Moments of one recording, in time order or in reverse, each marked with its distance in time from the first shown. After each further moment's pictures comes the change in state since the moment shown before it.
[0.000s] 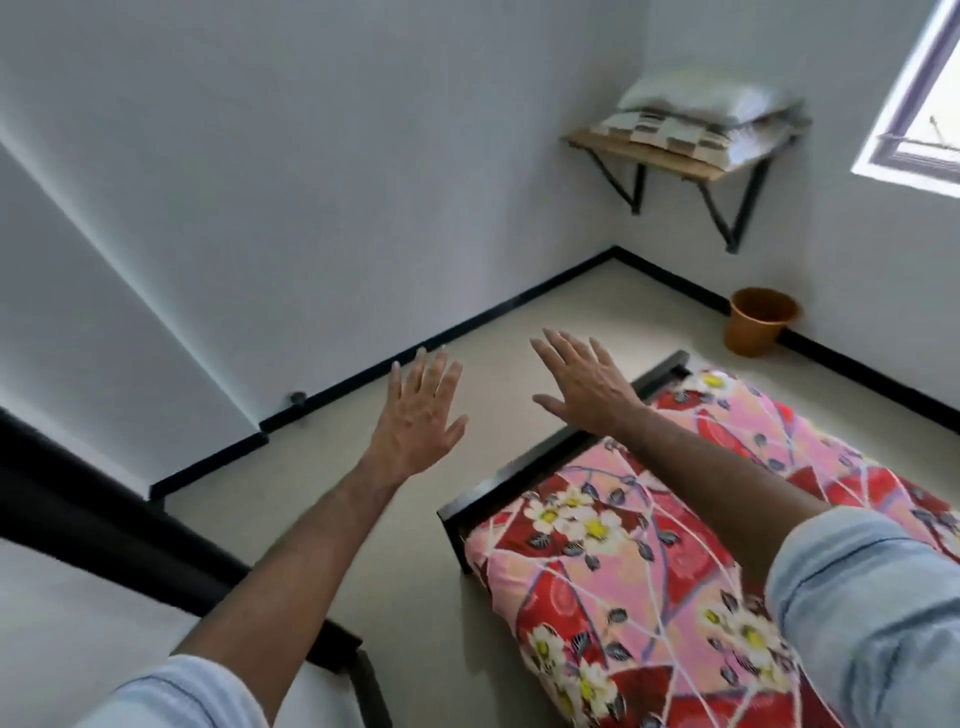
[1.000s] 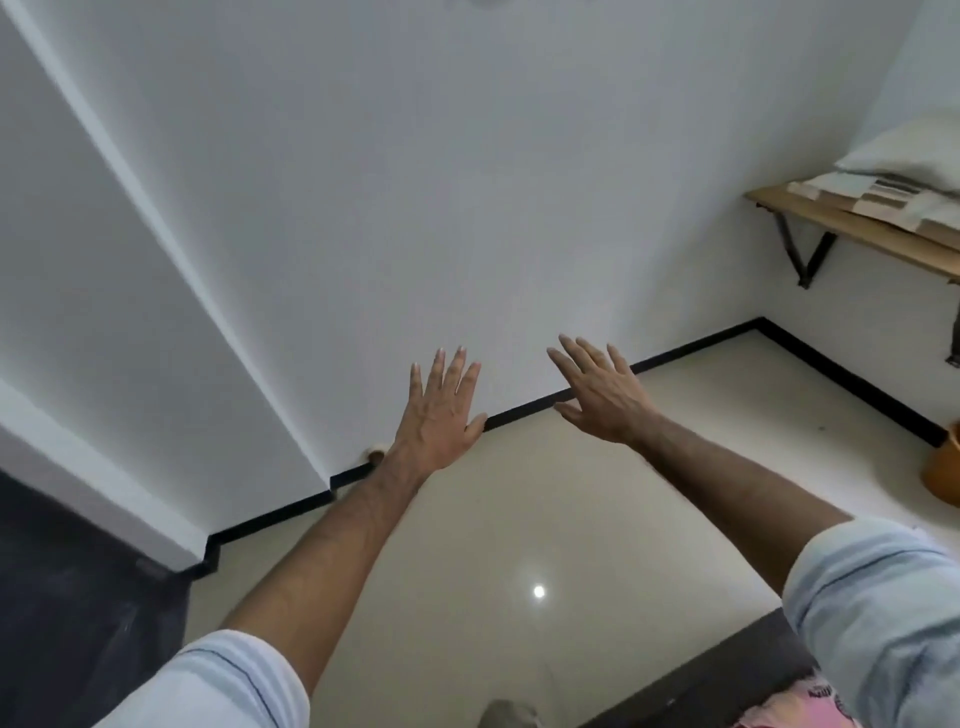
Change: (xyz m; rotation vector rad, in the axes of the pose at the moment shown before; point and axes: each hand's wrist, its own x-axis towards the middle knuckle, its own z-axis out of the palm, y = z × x) left_hand 0.267 -0.406 0.068 0.020 -0.068 -0.207; right_hand 0.516 -0.099 0.061 -0.045 0.001 -0.159
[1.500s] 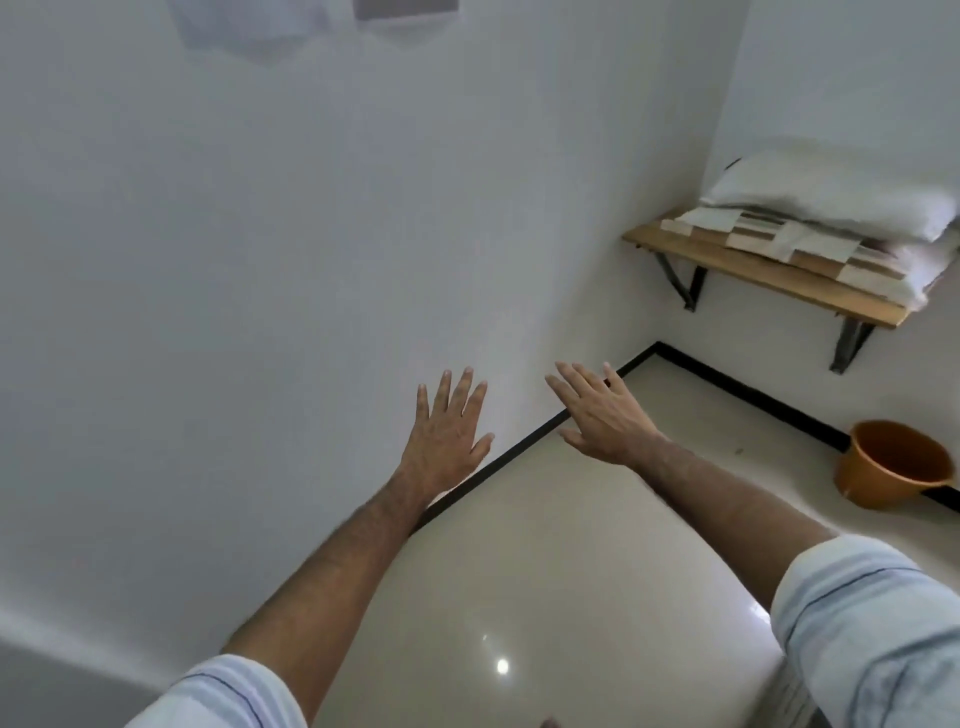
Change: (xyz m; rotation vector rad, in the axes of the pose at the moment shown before) left_hand 0.387 0.094 0.039 -0.087 0.075 0.308; right_hand 0.164 0.286 0.046 -0.164 -0.075 0.217
